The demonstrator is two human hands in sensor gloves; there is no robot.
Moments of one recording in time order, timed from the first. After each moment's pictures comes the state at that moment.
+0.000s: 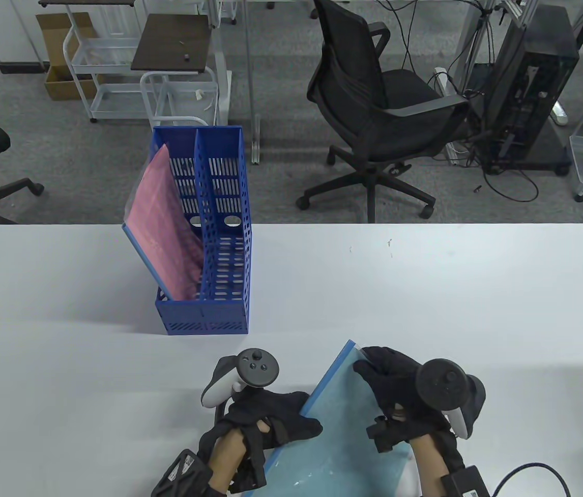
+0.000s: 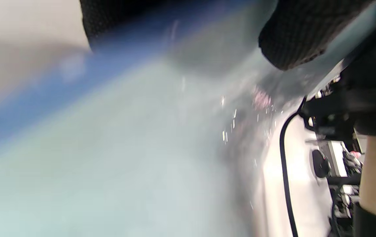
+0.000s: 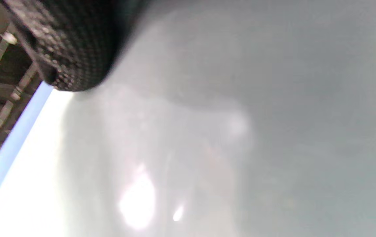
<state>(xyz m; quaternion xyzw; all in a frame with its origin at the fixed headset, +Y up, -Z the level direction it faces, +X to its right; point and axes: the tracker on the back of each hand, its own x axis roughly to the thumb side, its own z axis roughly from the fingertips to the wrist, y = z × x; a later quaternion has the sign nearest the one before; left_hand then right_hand) -0.081 -0.773 -0.296 -0.44 -0.19 0.38 0.79 0.194 -0.692 -0.290 0.09 -0.15 0.89 0.42</state>
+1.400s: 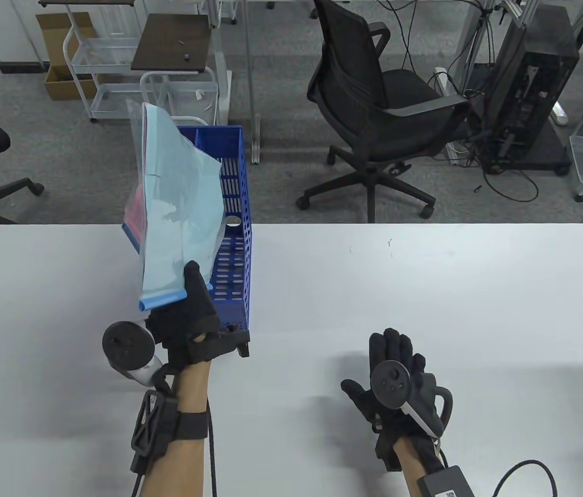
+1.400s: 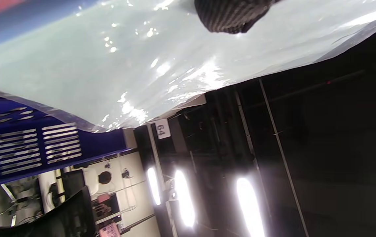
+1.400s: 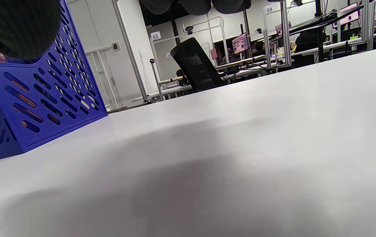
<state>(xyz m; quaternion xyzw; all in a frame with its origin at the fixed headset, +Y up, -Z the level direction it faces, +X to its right) -0.203 -0.638 -0.348 0.35 -0.03 0.62 0.70 0.170 -0.743 -0.301 0.01 -0.01 0.99 0.13</state>
